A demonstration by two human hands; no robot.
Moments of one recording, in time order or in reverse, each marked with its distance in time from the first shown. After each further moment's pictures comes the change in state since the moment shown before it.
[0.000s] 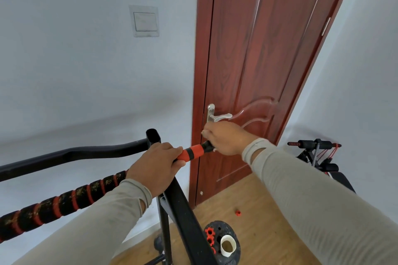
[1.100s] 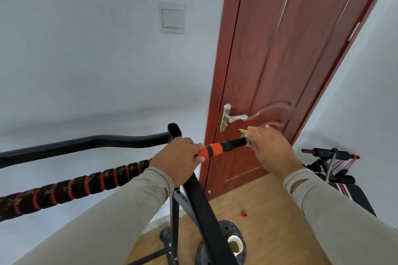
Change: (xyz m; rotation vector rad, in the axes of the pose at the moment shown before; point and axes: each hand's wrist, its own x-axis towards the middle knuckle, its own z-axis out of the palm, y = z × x) left_hand 0.003 -0.002 -0.004 0.039 -0.083 0.030; right_hand -0.050 0.027 0.040 -0.043 0.389 0.197
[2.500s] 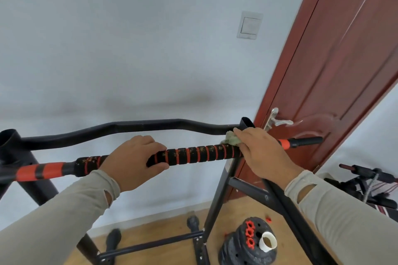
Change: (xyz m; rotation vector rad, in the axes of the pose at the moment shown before) left_hand -0.224 -0.190 -0.069 -0.003 0.124 -0.221; right_hand 0.004 -0.222 -0.059 0.298 -0.094 -0.227
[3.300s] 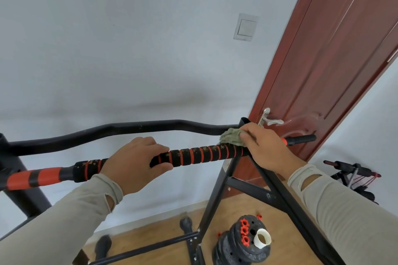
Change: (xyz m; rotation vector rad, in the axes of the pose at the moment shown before) left_hand 0.003 -0.005 0.001 -0.063 0.015 0.008; right_hand 0.011 0.002 0.000 0.298 0.041 0.167
